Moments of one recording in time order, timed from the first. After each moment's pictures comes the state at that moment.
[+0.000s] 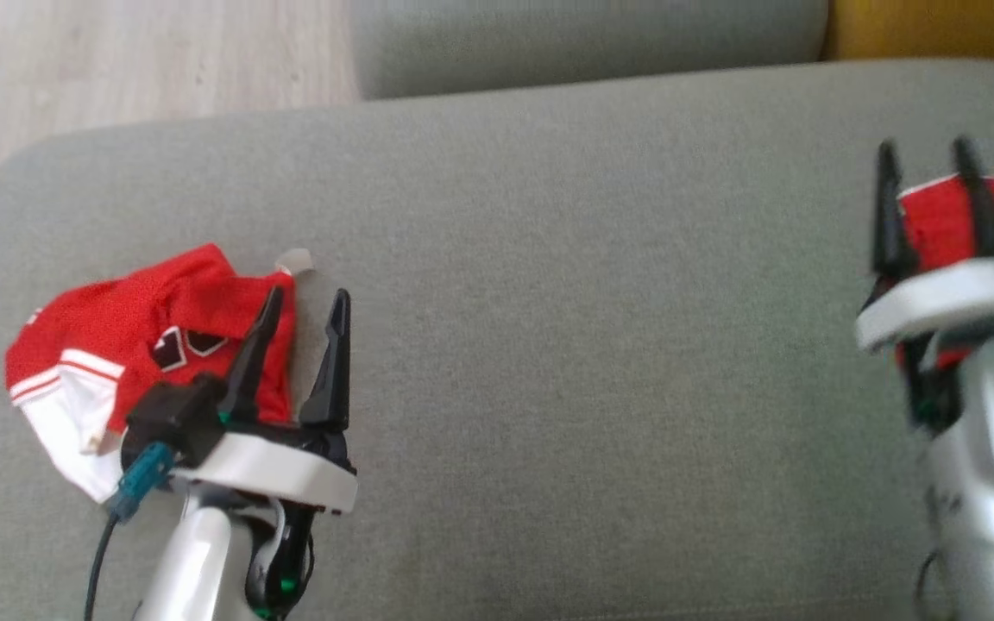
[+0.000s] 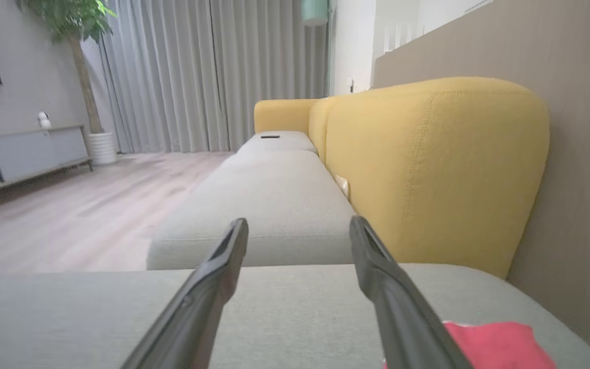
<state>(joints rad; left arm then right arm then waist) -0.13 0.04 -0.21 0.17 -0.27 -0.09 -0.25 -0.50 -0.19 -0.02 0.58 0.15 0.13 -0.22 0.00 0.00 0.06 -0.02</state>
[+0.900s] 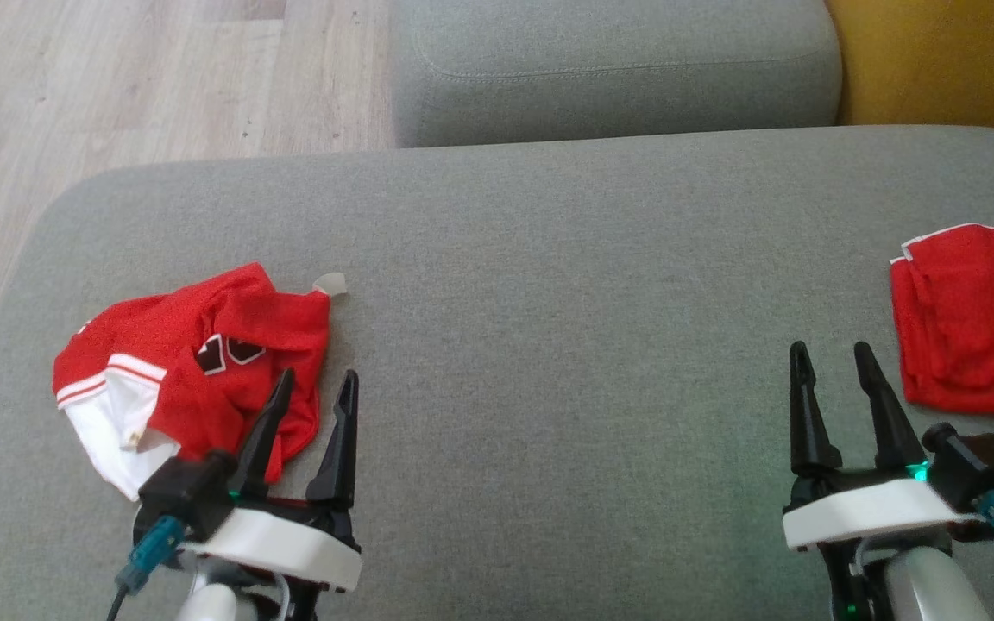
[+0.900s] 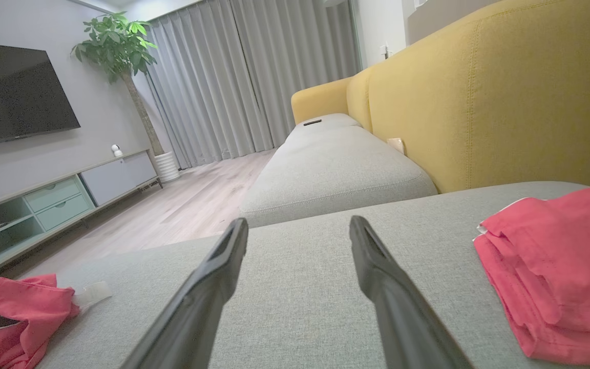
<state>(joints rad) 0.02 0.04 -0.21 0.13 -0.28 -0.10 -0.25 -0.03 -0.05 0.04 0.24 0.26 0.13 -0.25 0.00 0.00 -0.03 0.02</state>
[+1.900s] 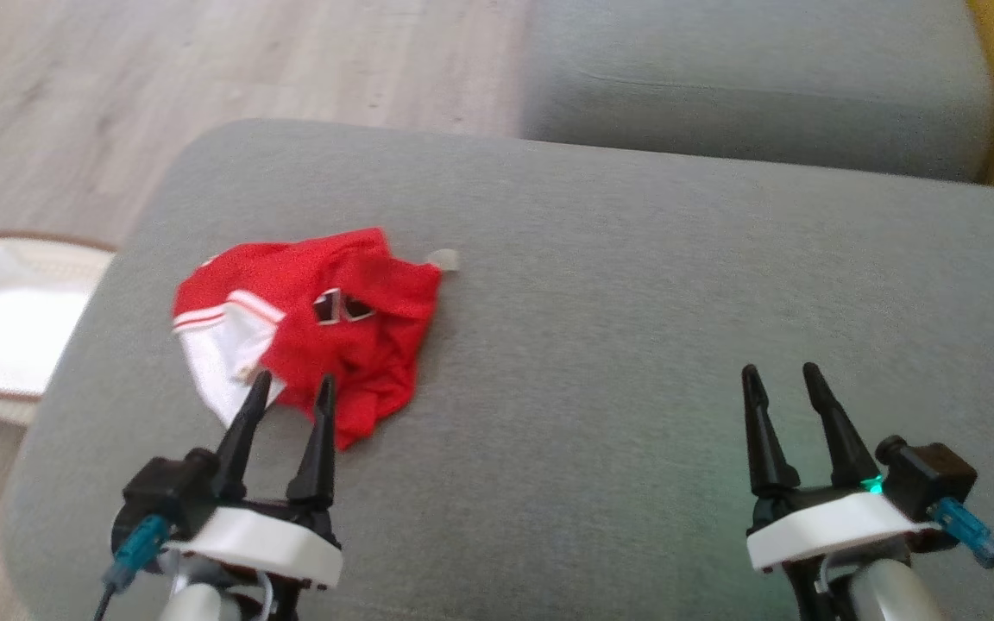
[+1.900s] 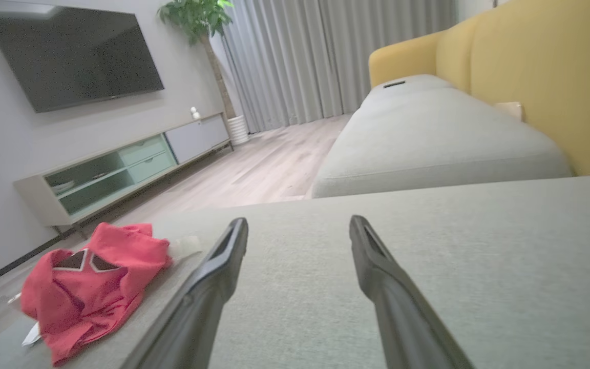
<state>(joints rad) 0.02 0.04 -0.18 0.16 -0.25 -0.10 -0.25 -0.02 -0.05 0.11 0.29 0.29 0.13 -0.25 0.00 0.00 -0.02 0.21</state>
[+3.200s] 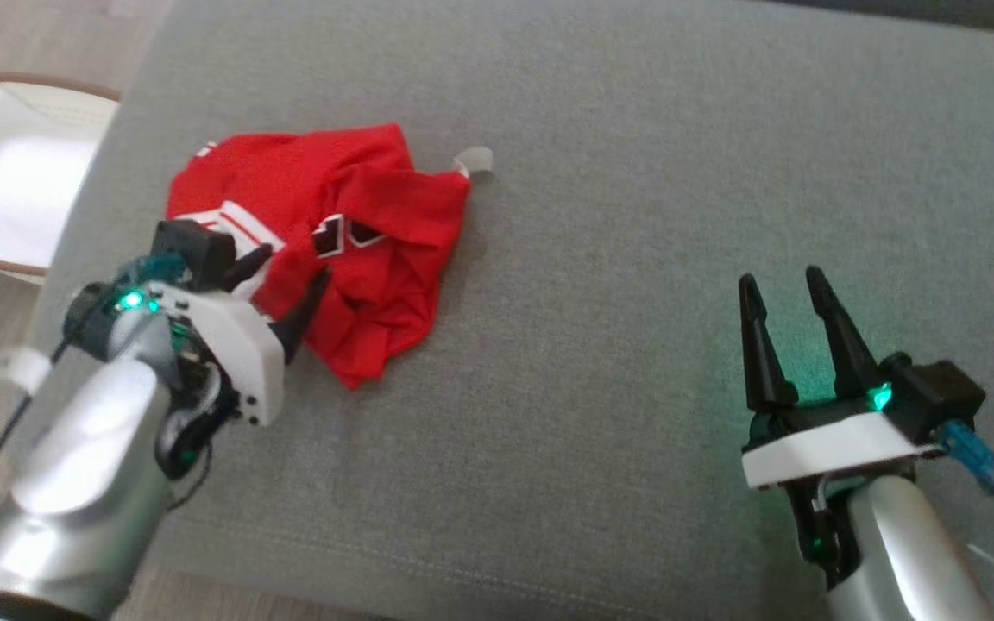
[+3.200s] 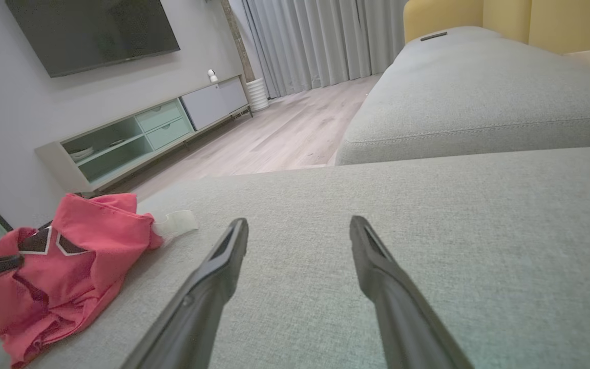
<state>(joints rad) -0.56 0.38 -0.59 0.51 -0.50 -0.13 0.11 -0.16 -0.05 0.13 0.26 0.23 0.13 -0.24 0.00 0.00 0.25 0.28</state>
